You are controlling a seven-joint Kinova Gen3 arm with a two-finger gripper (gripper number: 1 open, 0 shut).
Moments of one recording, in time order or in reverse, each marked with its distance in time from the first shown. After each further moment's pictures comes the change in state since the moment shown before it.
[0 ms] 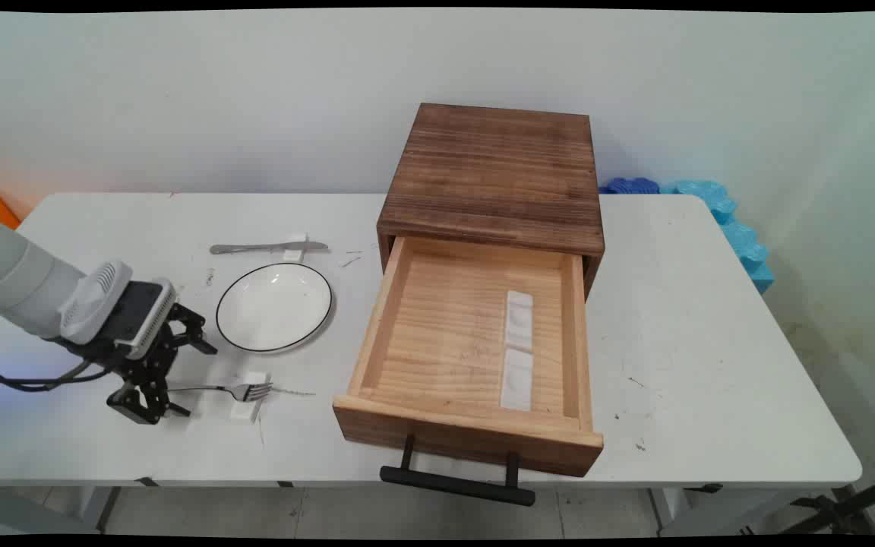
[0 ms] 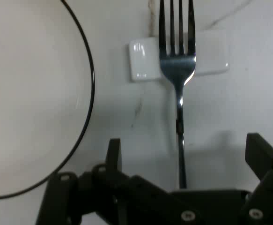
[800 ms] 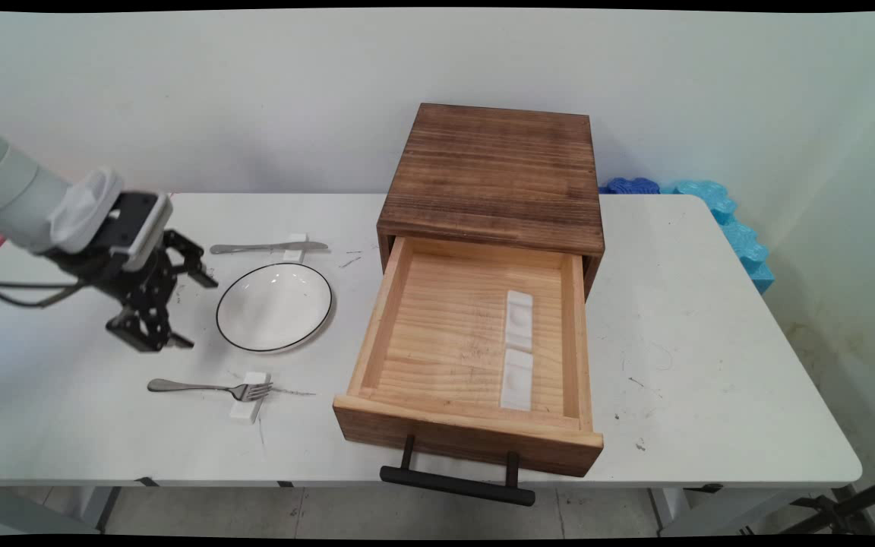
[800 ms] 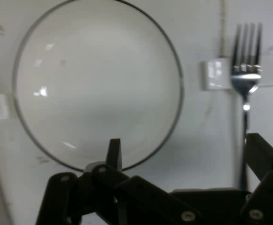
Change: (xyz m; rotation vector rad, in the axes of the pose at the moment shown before) arm 0.026 -0.057 -0.070 0.051 0.002 -0.024
